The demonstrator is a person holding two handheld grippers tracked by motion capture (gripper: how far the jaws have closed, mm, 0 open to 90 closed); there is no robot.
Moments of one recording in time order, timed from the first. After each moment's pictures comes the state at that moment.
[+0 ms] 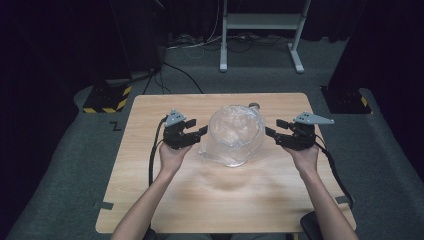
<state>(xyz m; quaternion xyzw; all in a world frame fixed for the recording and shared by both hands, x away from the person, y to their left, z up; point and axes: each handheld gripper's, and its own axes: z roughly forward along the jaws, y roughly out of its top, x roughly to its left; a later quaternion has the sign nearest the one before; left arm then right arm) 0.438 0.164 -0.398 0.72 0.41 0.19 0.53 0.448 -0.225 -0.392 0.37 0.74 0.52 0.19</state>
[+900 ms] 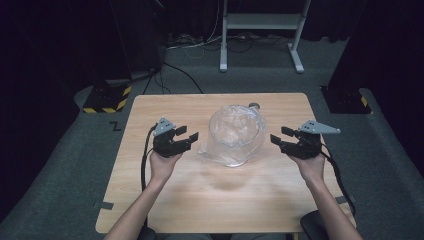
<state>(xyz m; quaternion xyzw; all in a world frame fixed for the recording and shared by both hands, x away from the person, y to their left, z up) 0.416 0.188 -0.409 0.72 0.42 0.20 0.51 0.425 -0.237 -0.398 0.37 0.75 0.51 0.20</state>
